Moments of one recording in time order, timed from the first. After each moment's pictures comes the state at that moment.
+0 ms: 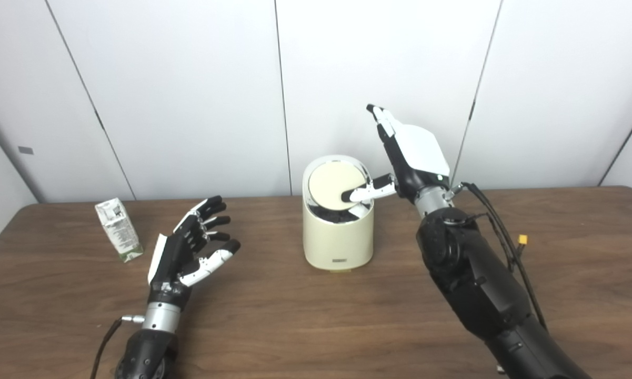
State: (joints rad) left arm -0.31 0.15 0.10 0.42 -0.08 -0.45 -0.12; right arm -0.70 -0.20 0.35 0.19 -0.80 0.31 -0.07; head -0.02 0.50
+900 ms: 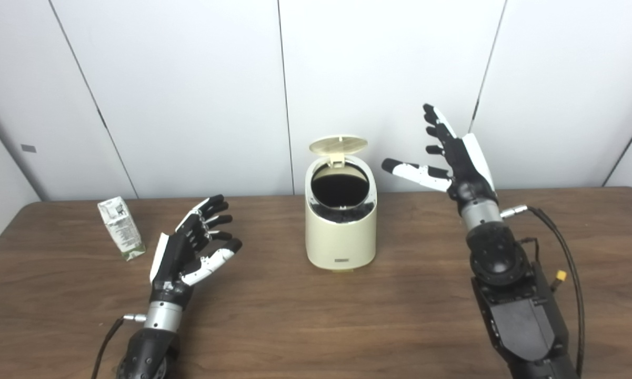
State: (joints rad) left arm -0.31 0.15 0.10 0.41 -0.08 -0.44 -0.13; right arm -0.52 -0.15 0.00 0.05 -0.33 0.25 -0.05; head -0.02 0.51
